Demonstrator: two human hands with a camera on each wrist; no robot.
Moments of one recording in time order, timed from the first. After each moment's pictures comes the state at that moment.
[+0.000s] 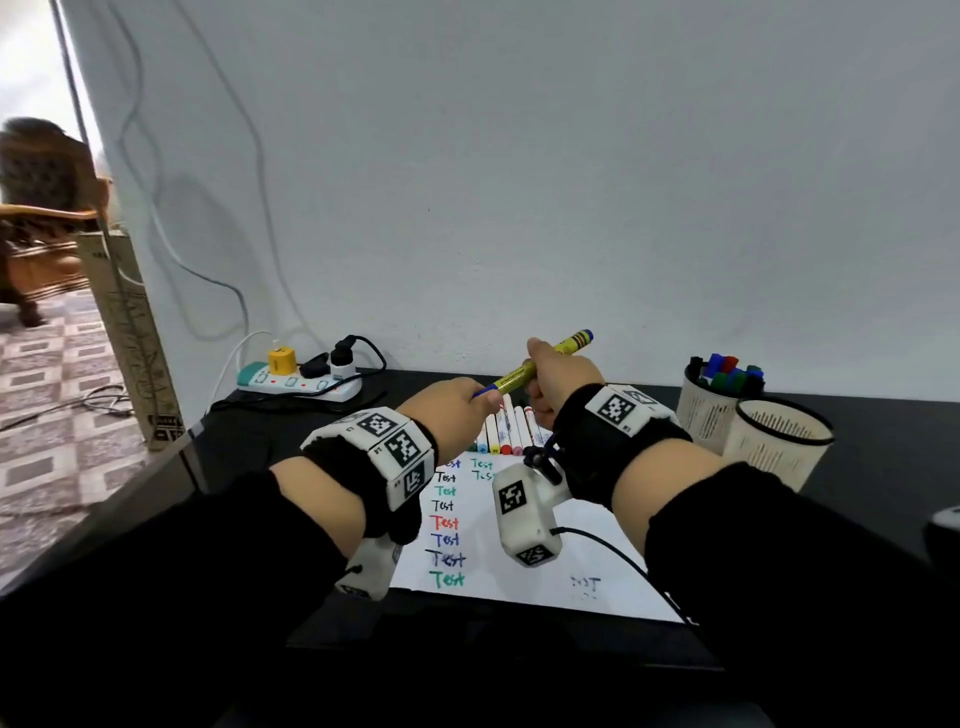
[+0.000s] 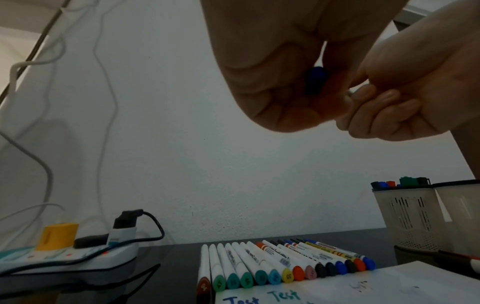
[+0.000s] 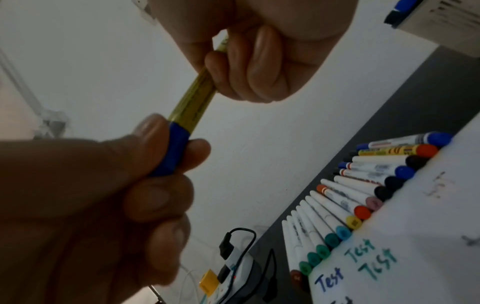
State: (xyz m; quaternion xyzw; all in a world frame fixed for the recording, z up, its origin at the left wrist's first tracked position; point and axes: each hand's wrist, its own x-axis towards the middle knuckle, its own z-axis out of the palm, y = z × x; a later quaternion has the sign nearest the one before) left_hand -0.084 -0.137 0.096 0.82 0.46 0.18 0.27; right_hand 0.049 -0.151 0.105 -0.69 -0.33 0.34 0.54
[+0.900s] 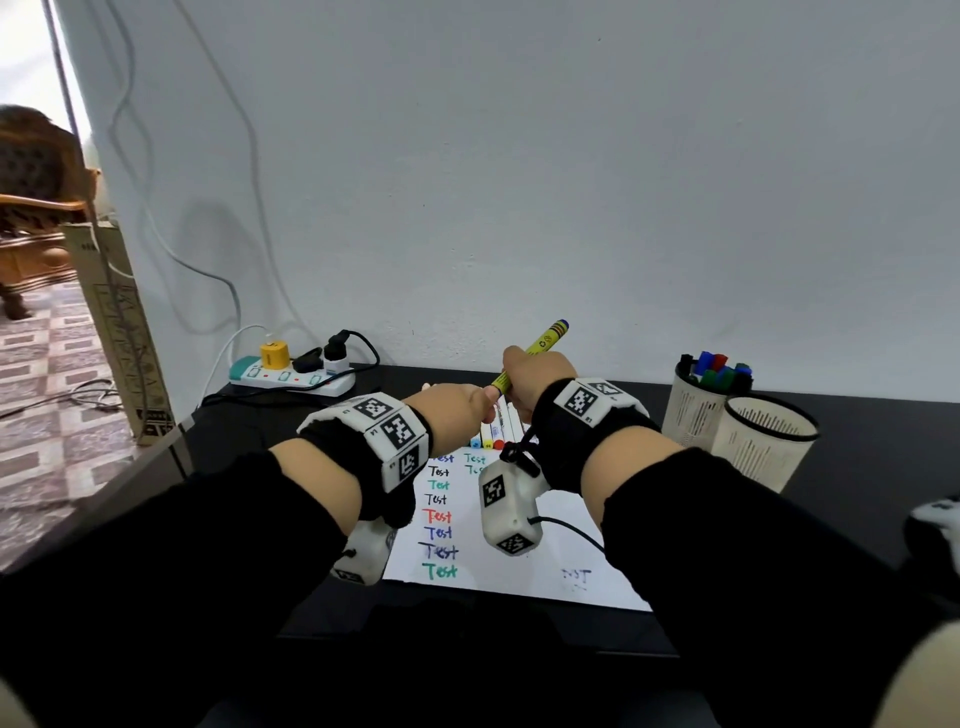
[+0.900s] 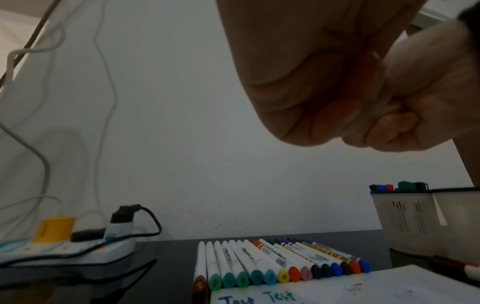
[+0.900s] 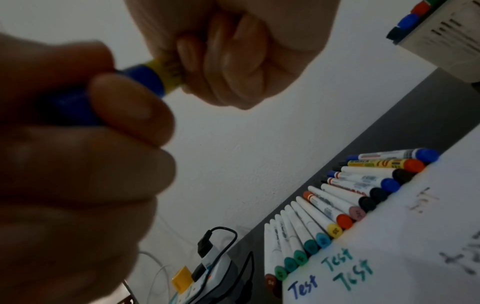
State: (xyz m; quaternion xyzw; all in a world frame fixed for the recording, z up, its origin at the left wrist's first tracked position) left_hand -0.076 -0.140 0.098 0.82 0.45 0.12 0.33; right_hand 0.036 -0.146 0.107 -0.77 -0.39 0.28 0.43
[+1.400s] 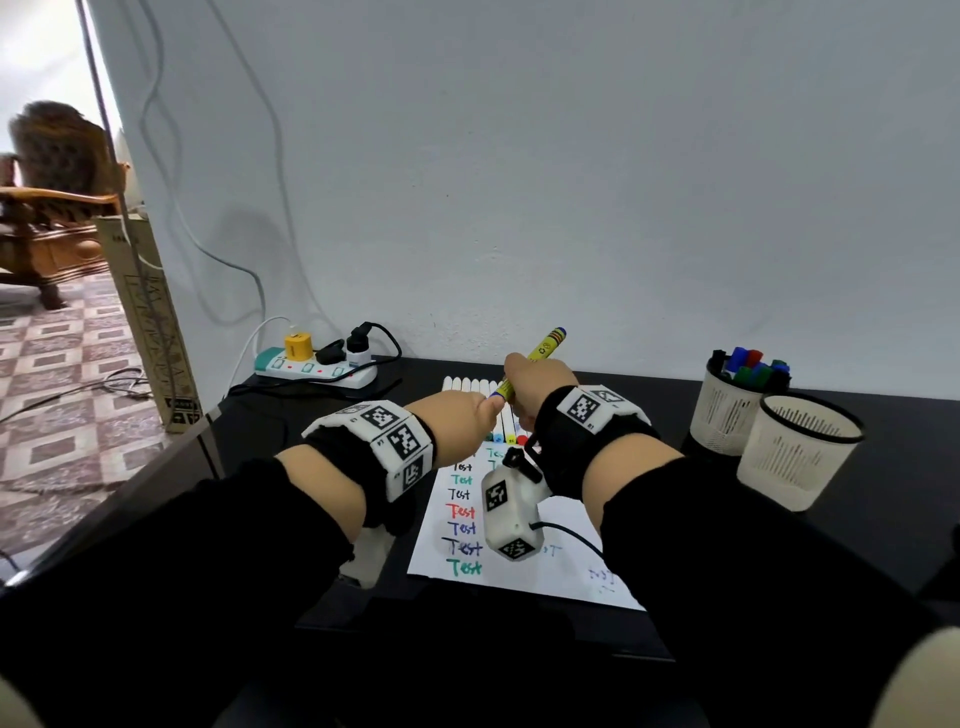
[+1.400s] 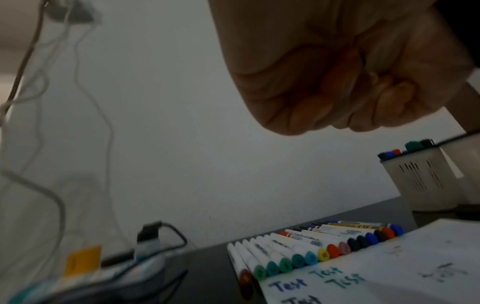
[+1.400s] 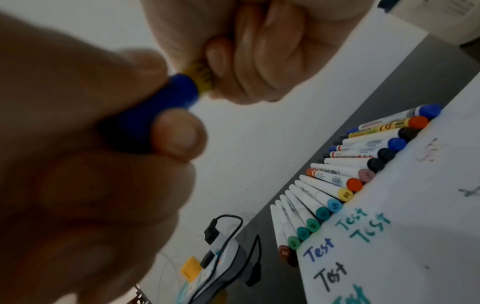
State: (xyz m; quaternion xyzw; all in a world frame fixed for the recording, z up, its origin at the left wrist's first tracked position) left_hand -0.090 -0.128 0.082 0.86 0.46 0.08 0.21; right_hand 0.019 -0.131 0.093 -0.77 -0.37 0.32 0.41
